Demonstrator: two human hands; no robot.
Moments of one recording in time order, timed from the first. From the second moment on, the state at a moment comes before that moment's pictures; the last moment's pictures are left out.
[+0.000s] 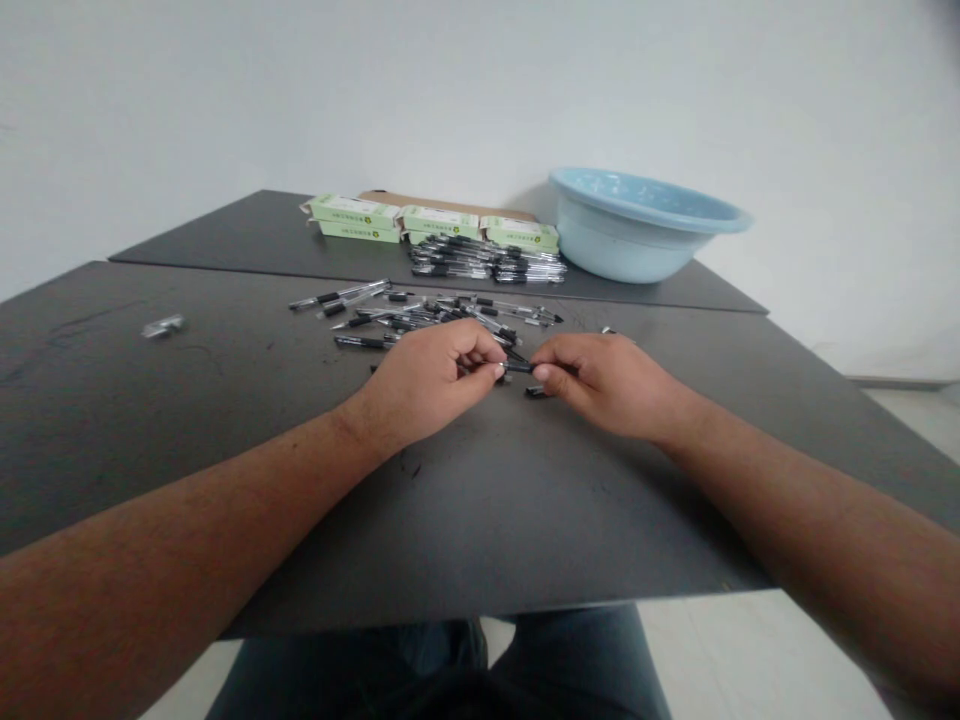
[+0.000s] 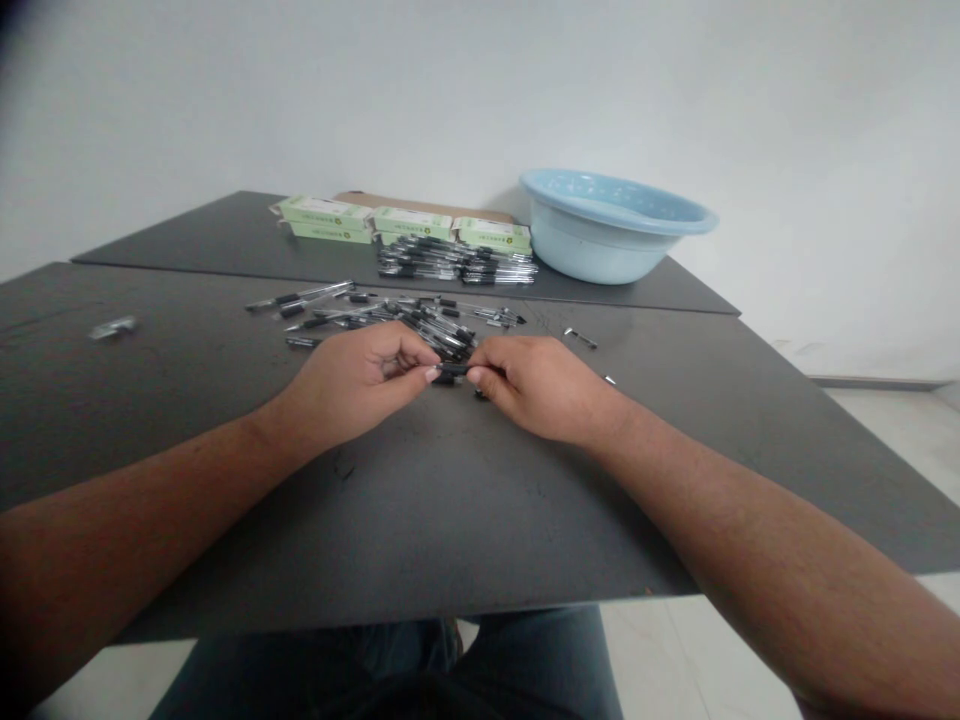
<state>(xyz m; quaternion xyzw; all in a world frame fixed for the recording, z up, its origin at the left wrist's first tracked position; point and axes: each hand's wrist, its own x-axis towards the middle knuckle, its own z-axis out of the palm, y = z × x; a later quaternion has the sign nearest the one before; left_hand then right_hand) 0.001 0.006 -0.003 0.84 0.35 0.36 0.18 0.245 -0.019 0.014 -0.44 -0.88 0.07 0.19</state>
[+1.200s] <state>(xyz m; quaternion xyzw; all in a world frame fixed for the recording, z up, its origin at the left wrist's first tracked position) 0.002 0.006 -0.003 0.84 0.36 0.36 0.18 0.247 -0.017 0.017 -0.44 -0.88 0.08 0.17</state>
